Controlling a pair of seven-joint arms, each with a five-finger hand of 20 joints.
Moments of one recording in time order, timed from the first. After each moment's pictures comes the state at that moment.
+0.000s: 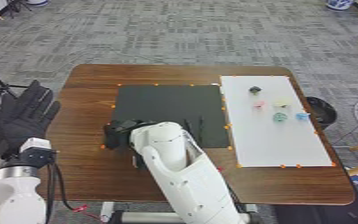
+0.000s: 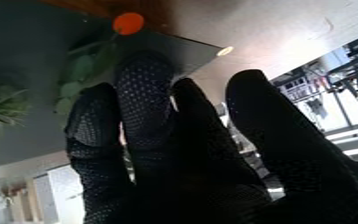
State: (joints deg) left arm 122.5 -59.2 -101.8 -117.5 22.7 9.2 22.4; right arm -75.5 -103.0 55.1 -84.2 -167.9 -41.8 -5.1
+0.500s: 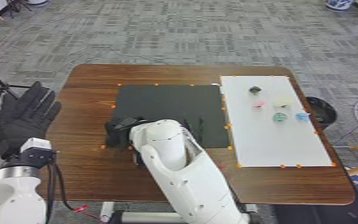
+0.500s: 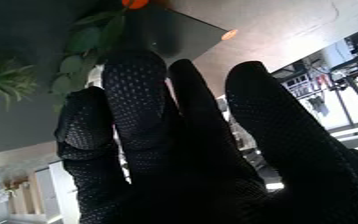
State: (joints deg) left arm 122.5 -59.3 -101.8 -117.5 22.7 9.3 22.2; right arm -74.9 -102.3 53.9 -85.9 -167.9 -42.5 -2.5
